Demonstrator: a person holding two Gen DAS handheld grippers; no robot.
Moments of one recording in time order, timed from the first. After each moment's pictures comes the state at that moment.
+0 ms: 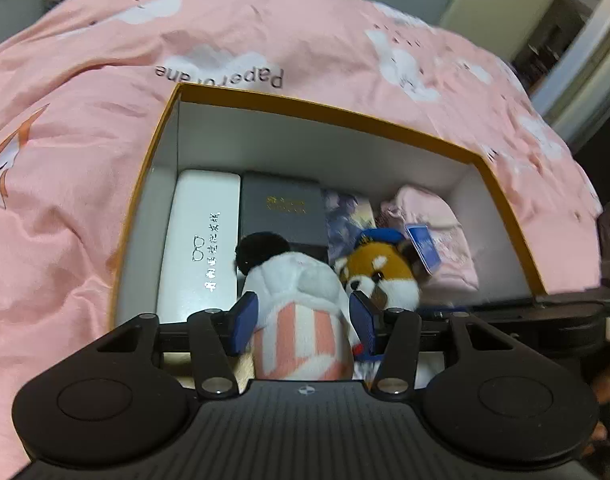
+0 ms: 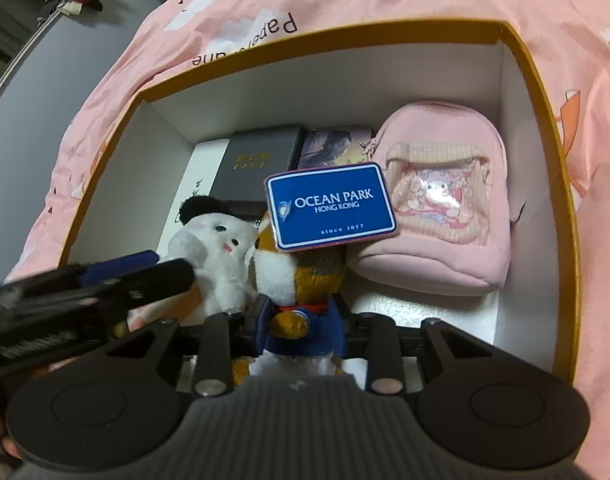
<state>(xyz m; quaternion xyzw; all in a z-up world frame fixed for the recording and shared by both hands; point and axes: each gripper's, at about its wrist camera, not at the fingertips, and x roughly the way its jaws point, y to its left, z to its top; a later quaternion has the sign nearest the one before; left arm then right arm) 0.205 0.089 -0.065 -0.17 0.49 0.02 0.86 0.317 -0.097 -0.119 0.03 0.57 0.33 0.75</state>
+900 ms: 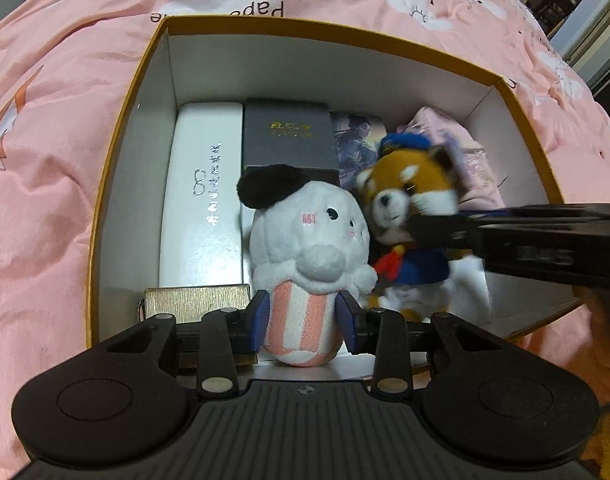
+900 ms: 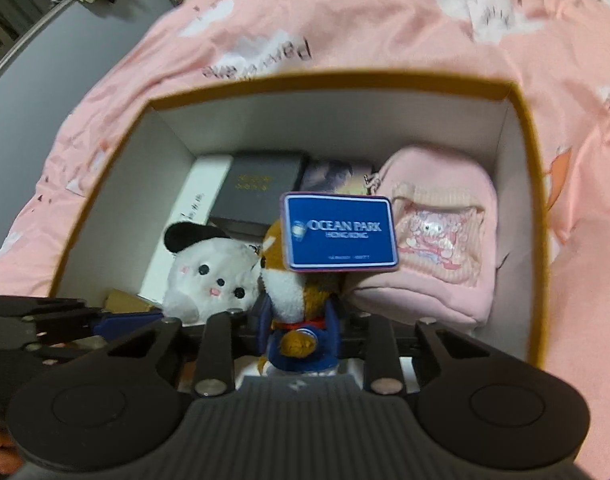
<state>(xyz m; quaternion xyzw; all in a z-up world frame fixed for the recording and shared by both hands) 0.199 0.069 -0.092 -0.13 0.56 0.03 0.82 0.309 -0.092 -0.098 -0.02 0.52 0.33 0.79</state>
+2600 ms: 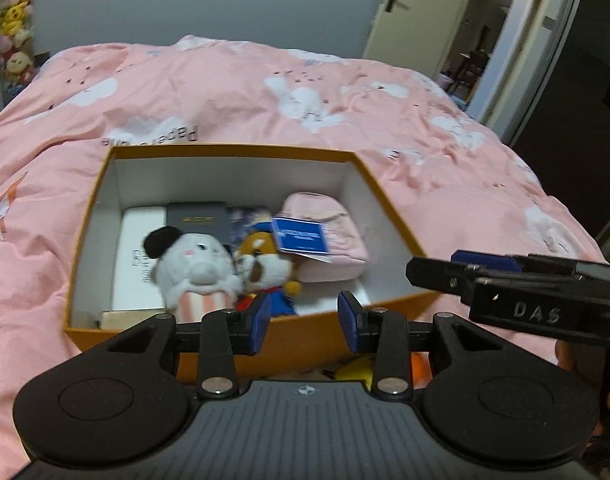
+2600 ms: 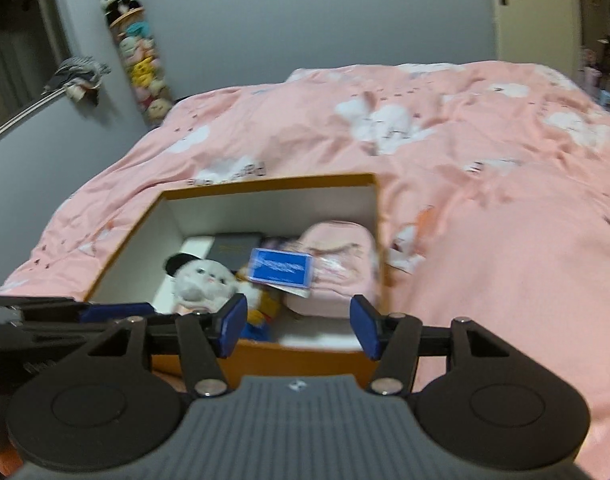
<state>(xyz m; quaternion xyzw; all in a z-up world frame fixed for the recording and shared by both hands) 0.128 0.000 -0.027 -0.10 0.39 -0.04 0.92 0.193 -0.191 -0.038 0.02 0.35 0.24 0.90</state>
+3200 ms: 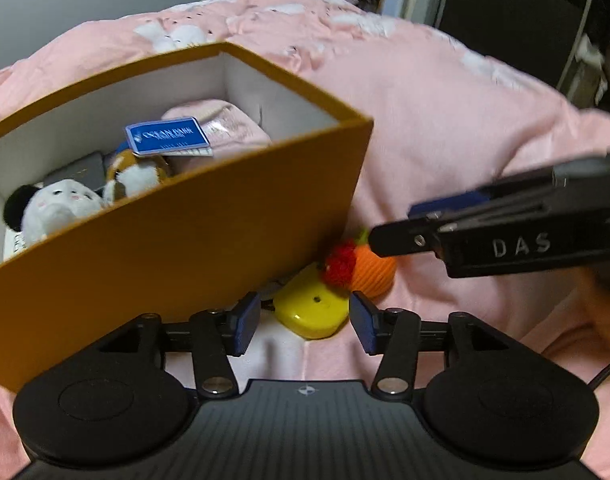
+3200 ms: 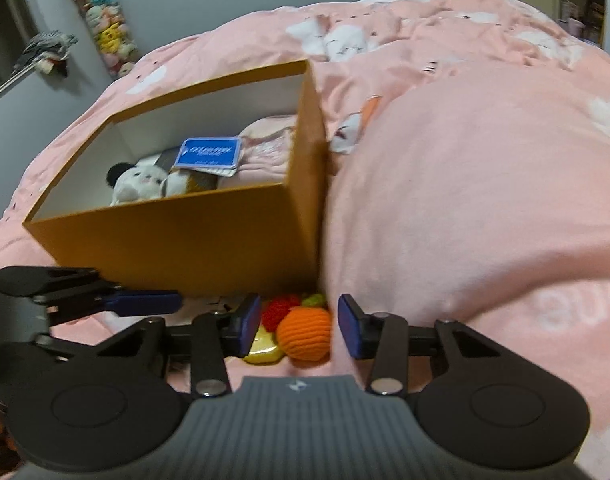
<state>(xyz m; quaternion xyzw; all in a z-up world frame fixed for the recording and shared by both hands) 0.137 -0.069 -0.124 0.04 0.44 -0.16 0.88 0.185 -0.232 -0.119 0.02 0.43 0.23 0.87</state>
